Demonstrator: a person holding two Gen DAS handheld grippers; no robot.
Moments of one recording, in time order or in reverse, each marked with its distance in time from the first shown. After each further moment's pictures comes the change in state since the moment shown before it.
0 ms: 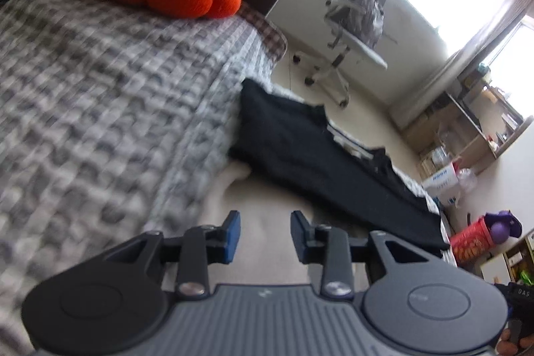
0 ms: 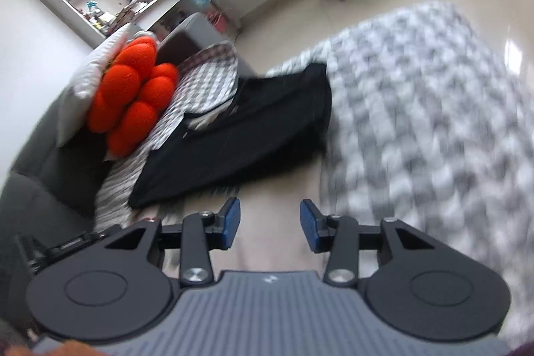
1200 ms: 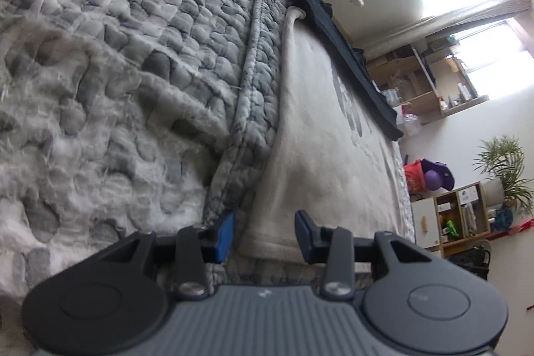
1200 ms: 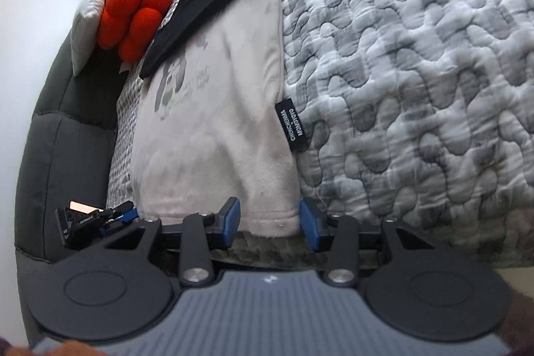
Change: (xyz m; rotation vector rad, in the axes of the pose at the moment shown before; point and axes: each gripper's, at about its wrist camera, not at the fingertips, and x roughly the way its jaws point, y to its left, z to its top) left arm -0.073 0.108 -0.101 -0.149 0.306 -0.260; right arm -0.060 -0.026 -0.109 0.113 0.334 0.063
